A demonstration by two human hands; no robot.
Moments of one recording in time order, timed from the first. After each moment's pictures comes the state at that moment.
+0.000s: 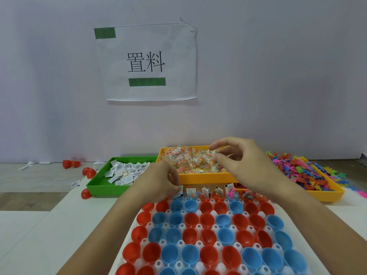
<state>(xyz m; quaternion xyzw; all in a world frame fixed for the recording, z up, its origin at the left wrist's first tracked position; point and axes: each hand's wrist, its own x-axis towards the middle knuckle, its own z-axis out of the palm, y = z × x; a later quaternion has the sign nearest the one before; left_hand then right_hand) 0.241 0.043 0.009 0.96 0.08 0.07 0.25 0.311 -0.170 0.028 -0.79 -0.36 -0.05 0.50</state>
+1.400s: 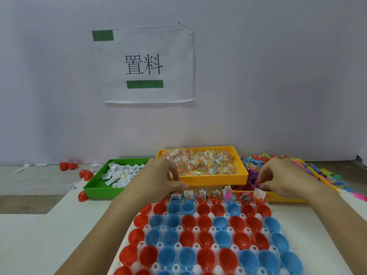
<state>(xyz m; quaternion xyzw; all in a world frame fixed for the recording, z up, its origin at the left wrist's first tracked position) 0.241 0.041 0.014 0.97 0.06 0.14 0.20 0.372 -0.236 0.002 -0.97 -0.20 0.01 0.14</state>
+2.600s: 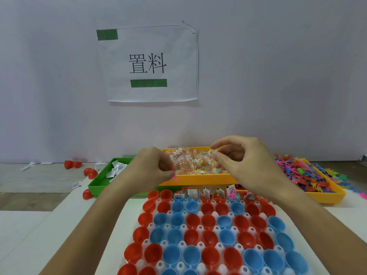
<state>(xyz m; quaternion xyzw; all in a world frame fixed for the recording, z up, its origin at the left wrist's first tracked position) 0.230 0.058 0.034 0.95 0.05 0.15 0.28 0.300 -0.168 0.035 -0.76 -0.36 -0.08 0.53</state>
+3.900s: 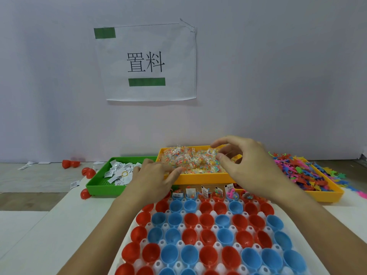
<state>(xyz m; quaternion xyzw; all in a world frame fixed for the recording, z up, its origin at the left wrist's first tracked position) 0.244 0.054 -0.005 0.99 0.11 0.08 0.10 0.311 -0.171 0.028 -0.80 -0.37 -0.14 0.44</state>
